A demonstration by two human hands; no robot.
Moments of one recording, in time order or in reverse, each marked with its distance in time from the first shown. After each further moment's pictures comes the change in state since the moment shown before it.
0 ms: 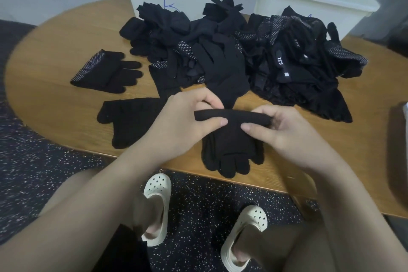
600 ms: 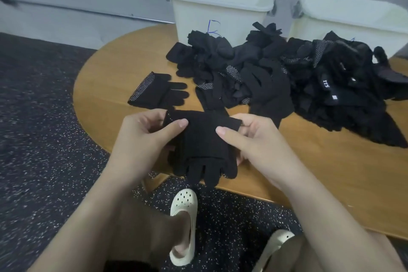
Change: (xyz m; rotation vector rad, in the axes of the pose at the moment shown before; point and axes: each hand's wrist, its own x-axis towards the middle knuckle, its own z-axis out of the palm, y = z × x) left_hand -0.057 -0.041 -0.103 -0.350 0.375 -0.233; right_hand 0.041 -0.055 0.115 0.355 -0.045 -0.033
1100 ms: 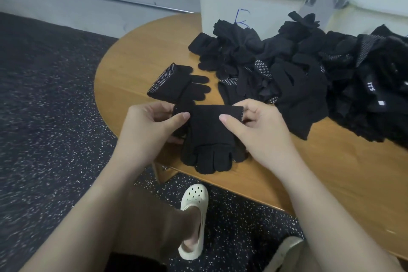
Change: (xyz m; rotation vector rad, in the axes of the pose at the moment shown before) left_hand 0.025 -0.018 -0.021 0.065 0.137 -0.081; right_hand 0.044 0.011 0.023 -0.305 0.116 -0.119
